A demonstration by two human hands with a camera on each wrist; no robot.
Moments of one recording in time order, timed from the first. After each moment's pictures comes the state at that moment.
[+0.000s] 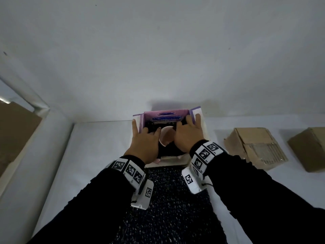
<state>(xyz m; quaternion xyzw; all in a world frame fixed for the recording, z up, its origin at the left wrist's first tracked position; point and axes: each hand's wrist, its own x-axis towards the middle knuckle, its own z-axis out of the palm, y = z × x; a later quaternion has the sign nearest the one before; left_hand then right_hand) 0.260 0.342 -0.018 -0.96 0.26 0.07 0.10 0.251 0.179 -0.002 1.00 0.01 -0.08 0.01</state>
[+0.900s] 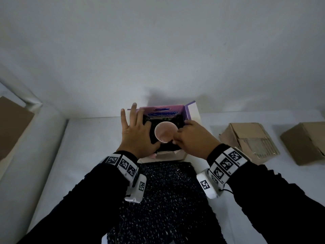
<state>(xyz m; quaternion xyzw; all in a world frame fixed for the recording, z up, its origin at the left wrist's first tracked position) 0.258 0.349 -0.011 -0.97 0.21 -0.06 0.05 0.219 0.139 0.004 0.96 0.27 -0.02 0.04</state>
